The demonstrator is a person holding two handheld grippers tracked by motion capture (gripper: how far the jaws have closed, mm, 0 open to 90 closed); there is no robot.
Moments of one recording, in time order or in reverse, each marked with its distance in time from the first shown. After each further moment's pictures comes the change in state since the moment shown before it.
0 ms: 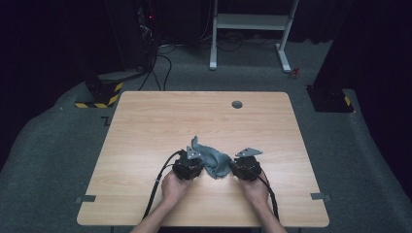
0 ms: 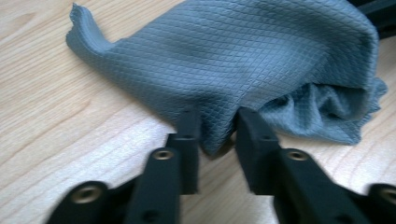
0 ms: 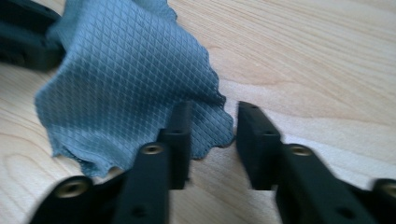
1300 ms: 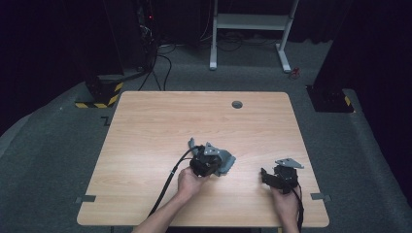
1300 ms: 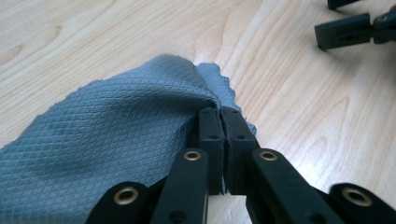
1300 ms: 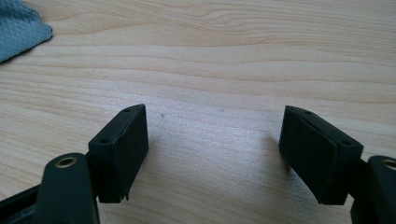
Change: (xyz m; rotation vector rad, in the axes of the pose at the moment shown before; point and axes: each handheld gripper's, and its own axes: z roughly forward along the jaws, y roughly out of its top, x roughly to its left) left arm -0.038 0.041 0.009 -0.038 -0.191 0.101; right arm -0.069 -0.067 -0.054 -0.040 -0.263 0.238
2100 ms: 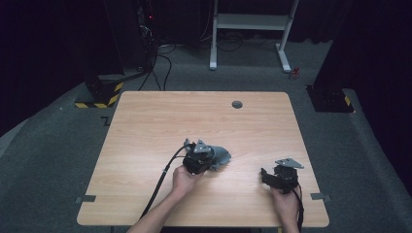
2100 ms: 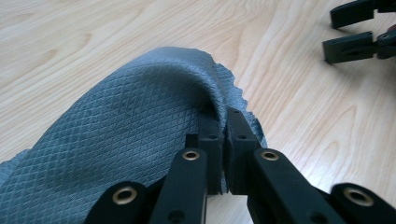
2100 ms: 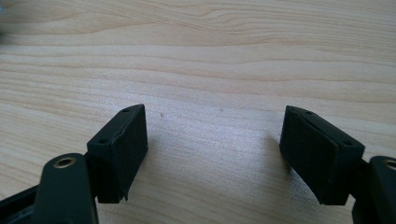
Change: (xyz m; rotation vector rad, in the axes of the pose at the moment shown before) left arm 0.017 -0.006 -0.004 -0.073 -0.022 -0.034; right arm 0.000 0.000 0.000 0.002 -0.001 0.005
